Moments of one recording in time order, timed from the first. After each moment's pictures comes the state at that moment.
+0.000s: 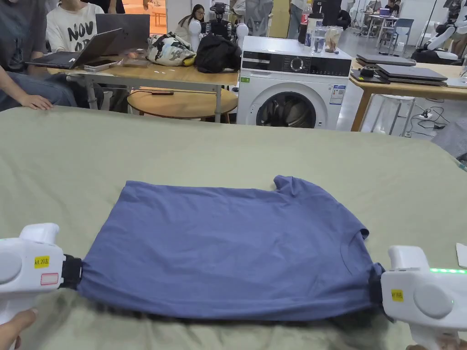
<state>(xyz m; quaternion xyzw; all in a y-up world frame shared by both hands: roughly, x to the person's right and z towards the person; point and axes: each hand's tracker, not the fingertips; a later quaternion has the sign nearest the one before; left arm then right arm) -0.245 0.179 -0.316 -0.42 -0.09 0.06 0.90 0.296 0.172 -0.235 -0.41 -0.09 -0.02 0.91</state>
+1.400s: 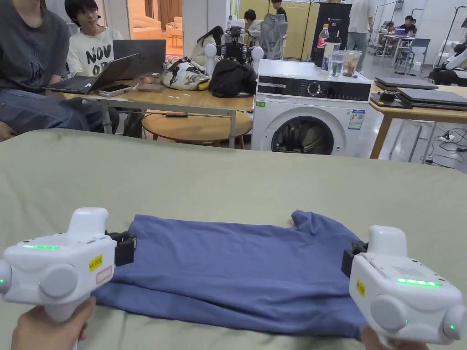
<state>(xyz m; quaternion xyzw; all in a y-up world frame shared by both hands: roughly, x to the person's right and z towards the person) -0.182 0.210 -0.373 -0.24 -0.11 0.01 0.96 0.233 0.197 -0.325 -0.18 -0.09 -0.02 0.98</state>
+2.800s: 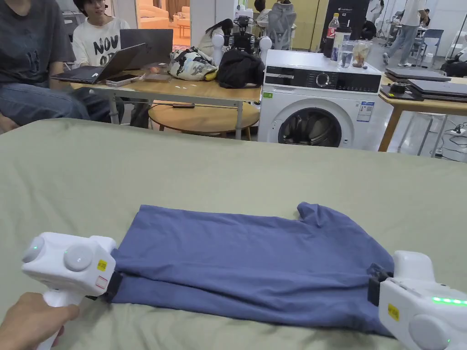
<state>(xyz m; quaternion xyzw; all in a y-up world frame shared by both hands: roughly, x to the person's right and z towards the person) -0.215 0.144 -0.428 -0.52 -0.10 -0.05 0.85 0.280 0.170 -0.315 -0.29 -0.08 -0.02 0.95</state>
